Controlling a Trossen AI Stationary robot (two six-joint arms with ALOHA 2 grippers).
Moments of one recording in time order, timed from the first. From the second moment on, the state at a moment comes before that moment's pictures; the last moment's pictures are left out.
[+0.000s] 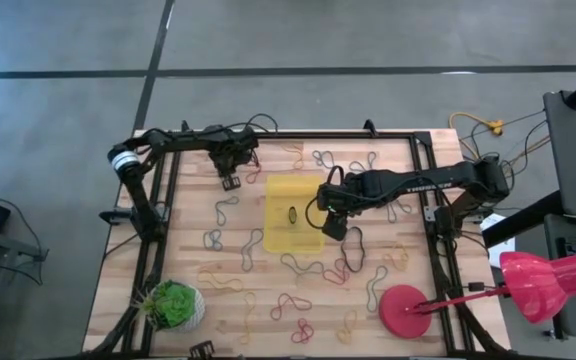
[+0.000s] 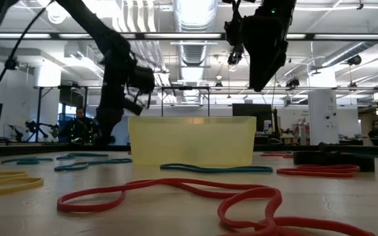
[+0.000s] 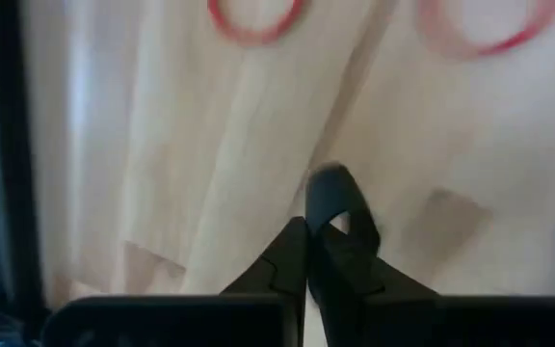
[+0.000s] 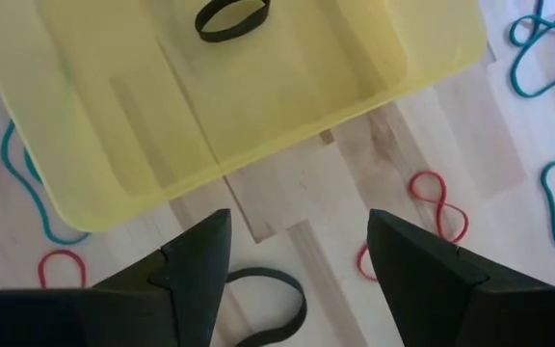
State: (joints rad) left arm 0.63 1.73 1.15 -0.91 -0.27 0.27; right arm 0.02 1.62 1.32 -0.99 0.18 0.45
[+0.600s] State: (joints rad) left arm 0.32 1.48 1.25 -0.47 0.32 0.03; right arm 0.02 1.33 1.09 -1.08 0.21 0.58
